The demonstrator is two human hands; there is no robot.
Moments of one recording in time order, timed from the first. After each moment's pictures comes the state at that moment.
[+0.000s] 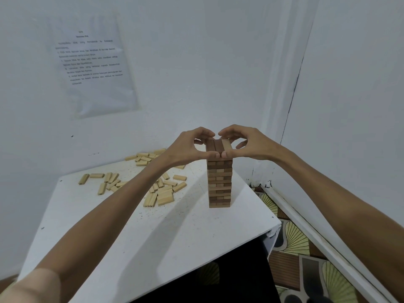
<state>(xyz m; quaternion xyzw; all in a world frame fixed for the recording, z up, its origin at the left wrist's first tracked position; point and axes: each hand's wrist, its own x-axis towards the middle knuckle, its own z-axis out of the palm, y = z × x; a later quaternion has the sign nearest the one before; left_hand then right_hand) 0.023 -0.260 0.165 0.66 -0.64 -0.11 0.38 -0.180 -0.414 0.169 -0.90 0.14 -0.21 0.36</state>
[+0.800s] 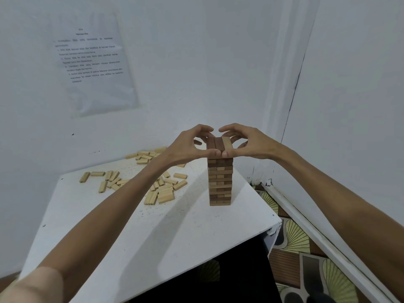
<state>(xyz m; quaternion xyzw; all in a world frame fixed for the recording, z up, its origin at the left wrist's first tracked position) 0.023 -0.256 0.162 0.66 -0.63 -0.14 0.38 -0.180 -0.416 0.166 -0.90 0.15 -0.18 0.36</state>
